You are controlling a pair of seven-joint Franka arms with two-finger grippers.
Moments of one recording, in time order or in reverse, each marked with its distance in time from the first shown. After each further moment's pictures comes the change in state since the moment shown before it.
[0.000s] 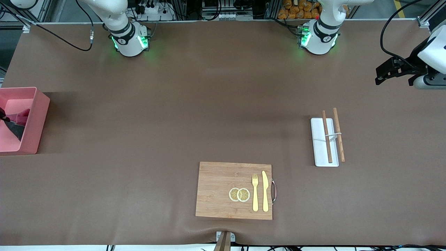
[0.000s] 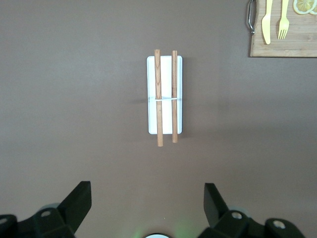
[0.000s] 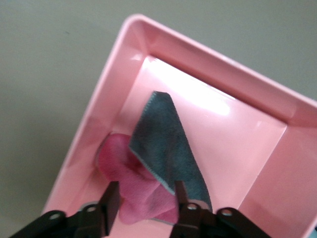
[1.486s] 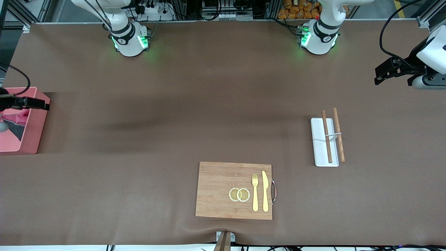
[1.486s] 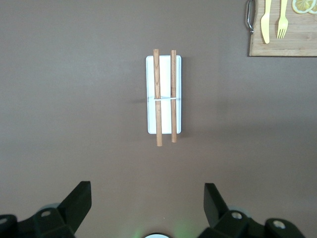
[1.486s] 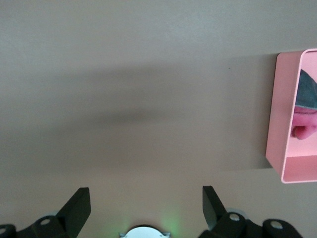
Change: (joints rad) left arm 0.000 0.000 -0.002 0.000 -0.002 0.000 0.001; right arm 0.604 -0.419 0.014 0.027 -0.113 -0.600 1.227
